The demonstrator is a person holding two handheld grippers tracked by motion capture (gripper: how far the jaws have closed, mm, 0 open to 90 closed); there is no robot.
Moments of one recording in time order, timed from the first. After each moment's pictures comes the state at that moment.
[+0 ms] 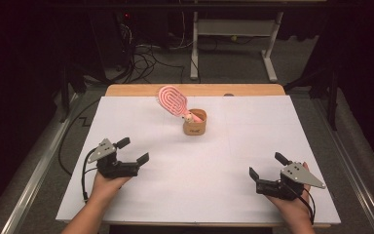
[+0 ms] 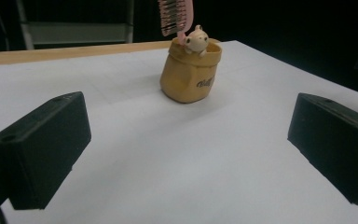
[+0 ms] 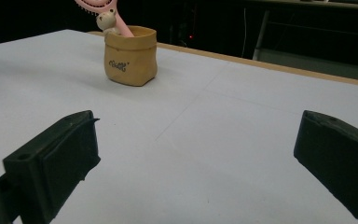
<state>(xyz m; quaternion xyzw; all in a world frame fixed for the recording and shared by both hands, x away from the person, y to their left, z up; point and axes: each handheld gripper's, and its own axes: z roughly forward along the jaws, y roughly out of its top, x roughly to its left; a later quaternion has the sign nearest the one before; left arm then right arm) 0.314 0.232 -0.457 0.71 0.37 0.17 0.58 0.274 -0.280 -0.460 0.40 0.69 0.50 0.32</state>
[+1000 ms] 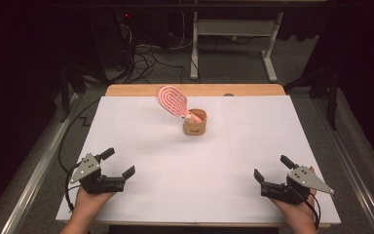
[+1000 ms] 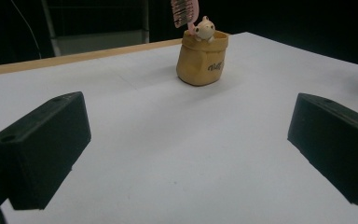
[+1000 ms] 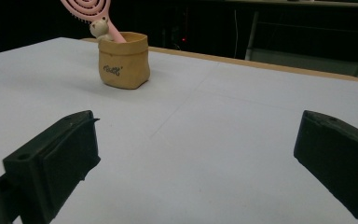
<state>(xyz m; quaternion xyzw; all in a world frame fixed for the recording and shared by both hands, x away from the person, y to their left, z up) 0.281 0.253 -0.459 0.72 0.36 0.21 0.56 0.262 -0.288 -0.456 0.42 0.68 0.51 0.33</state>
